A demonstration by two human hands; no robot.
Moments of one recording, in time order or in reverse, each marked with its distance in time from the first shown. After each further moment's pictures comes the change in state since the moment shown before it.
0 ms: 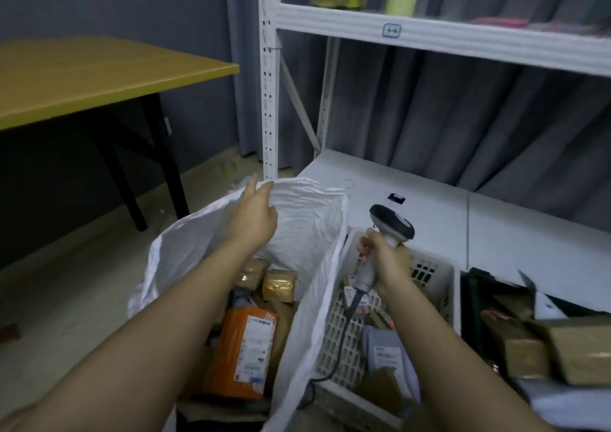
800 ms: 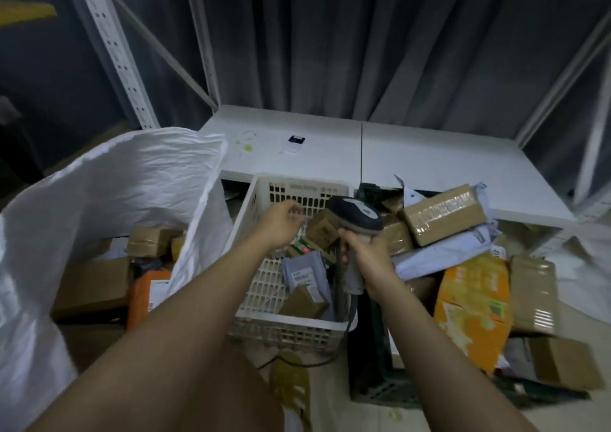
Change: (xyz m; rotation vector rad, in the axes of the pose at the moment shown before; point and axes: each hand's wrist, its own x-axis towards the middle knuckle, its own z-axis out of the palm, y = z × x) left_hand -0.119 0.156 0.169 -0.214 -0.623 0.089; right_hand -0.061 0.025 -0.219 -0.204 0.051 -0.039
